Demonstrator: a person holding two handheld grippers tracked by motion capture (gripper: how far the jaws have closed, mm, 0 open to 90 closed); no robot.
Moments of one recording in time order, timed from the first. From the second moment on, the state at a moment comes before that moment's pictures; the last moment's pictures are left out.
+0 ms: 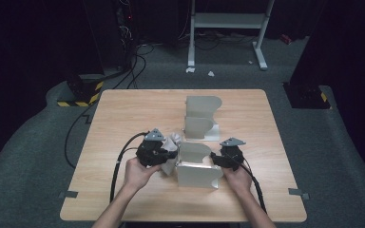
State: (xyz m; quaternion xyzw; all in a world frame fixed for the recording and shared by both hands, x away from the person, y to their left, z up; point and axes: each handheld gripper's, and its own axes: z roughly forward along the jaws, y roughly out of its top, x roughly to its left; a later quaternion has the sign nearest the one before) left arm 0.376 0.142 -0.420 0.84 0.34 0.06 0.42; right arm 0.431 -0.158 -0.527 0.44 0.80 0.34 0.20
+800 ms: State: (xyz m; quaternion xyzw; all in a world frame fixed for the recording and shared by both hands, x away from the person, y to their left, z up) left arm 0.341 0.134 -0.469 0.85 0.35 0.00 0.38; right arm 0.431 -0.158 -0.527 0.44 0.80 0.34 0.20
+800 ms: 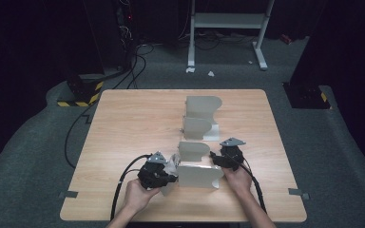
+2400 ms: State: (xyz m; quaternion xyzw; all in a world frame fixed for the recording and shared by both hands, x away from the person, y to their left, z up) left arm 0.372 0.166 -0.488 0.84 0.43 0.06 0.32; right arm 0.432 -0.158 -0.527 0.44 0.80 0.34 0.21
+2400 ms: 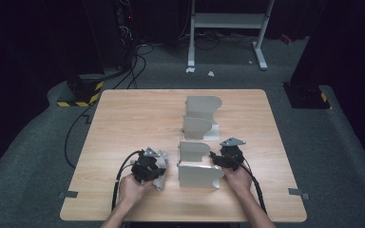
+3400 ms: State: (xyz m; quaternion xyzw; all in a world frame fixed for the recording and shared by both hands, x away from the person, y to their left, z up) left arm 0.447 0.222 -0.458 0.79 0.53 0.14 0.29; right arm 0.431 -0.157 -0.527 0.43 0.81 0.35 0.20
